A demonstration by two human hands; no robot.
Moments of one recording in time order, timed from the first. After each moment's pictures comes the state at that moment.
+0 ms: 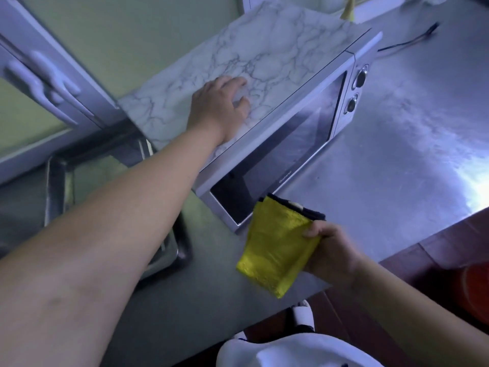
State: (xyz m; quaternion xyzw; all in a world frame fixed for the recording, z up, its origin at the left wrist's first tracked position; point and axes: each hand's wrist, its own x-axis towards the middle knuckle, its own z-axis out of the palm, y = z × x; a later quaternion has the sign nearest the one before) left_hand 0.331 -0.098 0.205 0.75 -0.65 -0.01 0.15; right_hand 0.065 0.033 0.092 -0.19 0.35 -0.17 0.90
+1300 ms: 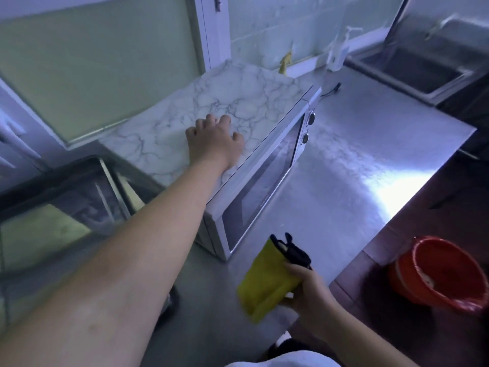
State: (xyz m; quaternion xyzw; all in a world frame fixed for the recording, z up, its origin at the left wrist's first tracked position) left_hand 0.332 -0.099 0.204 0.75 -0.65 0.01 0.13; right_hand 0.129 0.122 0.103 -0.12 0.58 -0.38 0.71
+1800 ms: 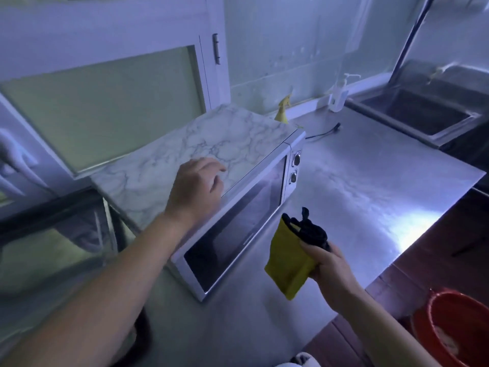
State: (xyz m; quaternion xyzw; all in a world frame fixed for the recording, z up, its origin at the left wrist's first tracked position) left_hand 0.302 -0.054 0.229 0.61 -0.71 0.05 0.35; right_hand 0.030 0.014 0.163 -0.35 0.51 -0.44 0.65
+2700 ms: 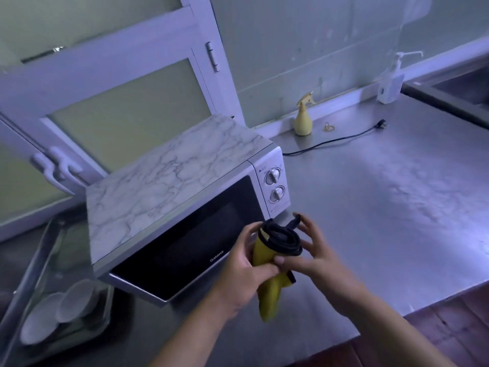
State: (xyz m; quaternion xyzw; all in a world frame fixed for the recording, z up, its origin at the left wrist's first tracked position) left_hand 0.040 -0.055 0.171 0.60 -0.42 -0.45 0.51; right_hand -0.118 -0.133 0.155 -0.53 0.33 -0.29 0.73
